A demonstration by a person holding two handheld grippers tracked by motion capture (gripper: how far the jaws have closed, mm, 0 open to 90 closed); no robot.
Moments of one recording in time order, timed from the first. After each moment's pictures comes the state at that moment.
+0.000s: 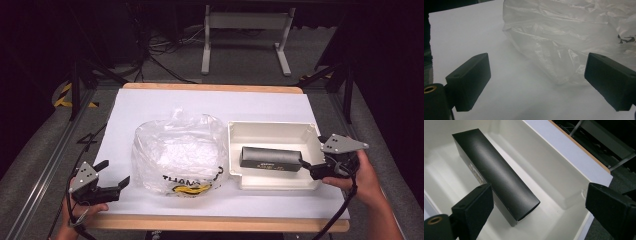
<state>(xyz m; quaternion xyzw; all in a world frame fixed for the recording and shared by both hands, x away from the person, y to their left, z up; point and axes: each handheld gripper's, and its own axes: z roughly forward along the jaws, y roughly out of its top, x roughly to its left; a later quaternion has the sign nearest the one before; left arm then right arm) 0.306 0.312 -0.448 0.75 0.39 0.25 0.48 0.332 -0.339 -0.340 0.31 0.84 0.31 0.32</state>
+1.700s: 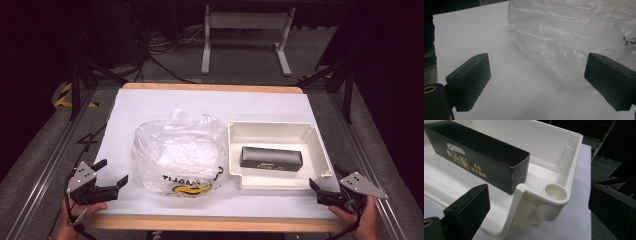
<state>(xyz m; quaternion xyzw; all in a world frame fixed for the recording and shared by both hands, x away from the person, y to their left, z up) 0.310 0.319 -0.453 0.74 0.39 0.25 0.48 0.274 -0.380 -0.432 0.42 0.72 0.40 0.38</state>
